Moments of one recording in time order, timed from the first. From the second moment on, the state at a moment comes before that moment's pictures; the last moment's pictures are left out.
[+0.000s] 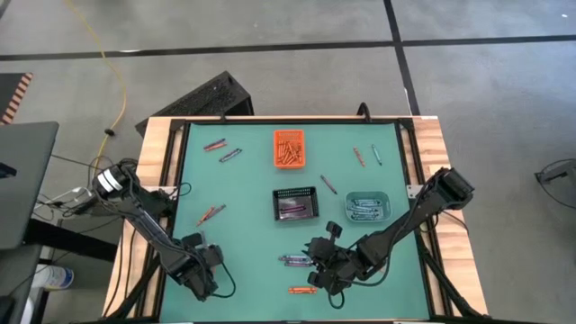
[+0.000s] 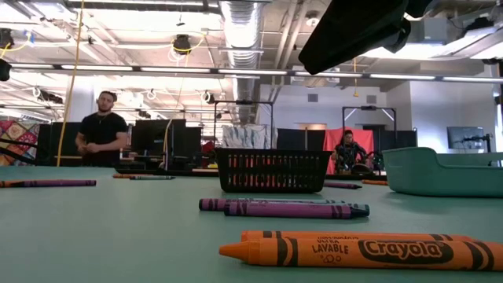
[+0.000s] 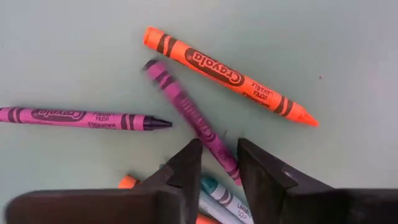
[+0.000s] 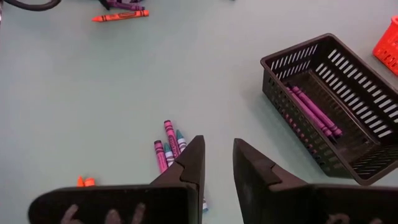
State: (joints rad) left arm -0.86 1.65 0.91 -0.79 -0.02 -1.24; right arm 0.62 1.82 1.30 -0.46 0.70 0.78
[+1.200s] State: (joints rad) left arm -0.83 1.65 0.89 -0.66 -0.06 -1.07; right arm 0.62 1.82 1.30 -0.46 0.70 0.78
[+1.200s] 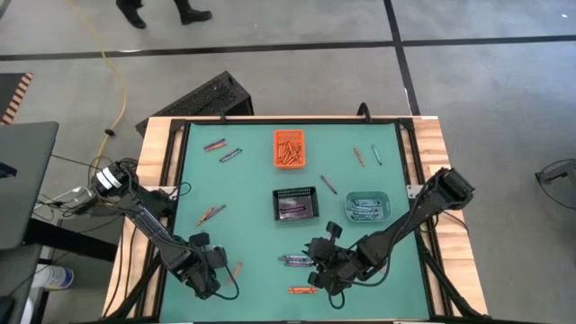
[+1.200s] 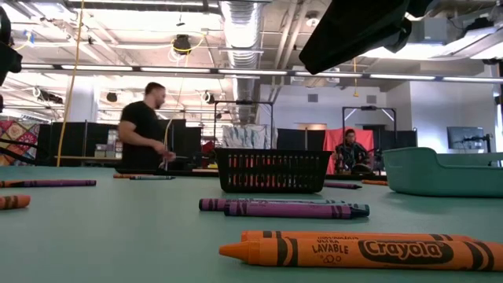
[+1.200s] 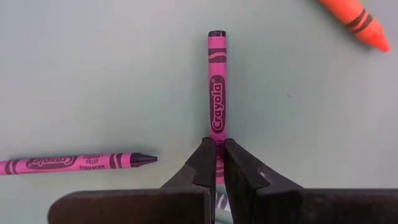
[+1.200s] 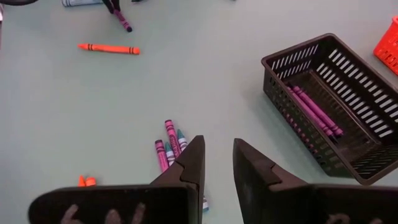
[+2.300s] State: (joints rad) left arm -0.35 1.58 1.06 -0.23 -0.33 -0.12; right arm 0.65 1.82 1.30 -0.47 0.72 0.76
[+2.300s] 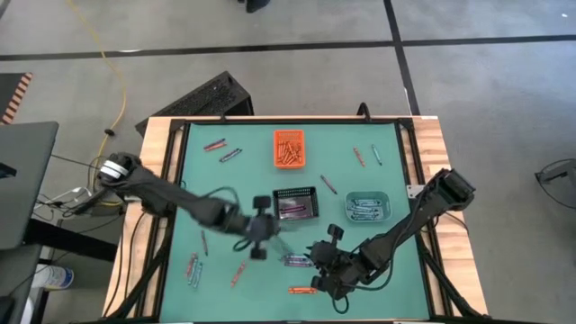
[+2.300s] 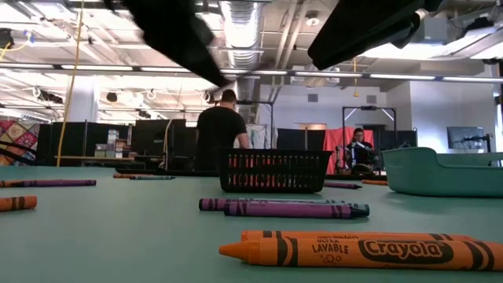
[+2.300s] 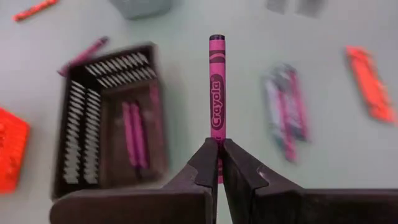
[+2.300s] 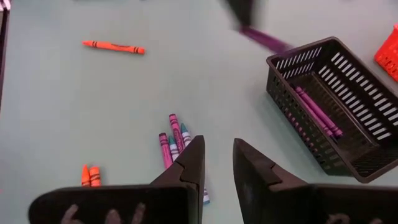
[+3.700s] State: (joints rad) left arm -0.10 1.55 1.33 -1.15 -0.20 -0.35; right arm 0.92 1.73 1.22 -0.90 1.28 0.99
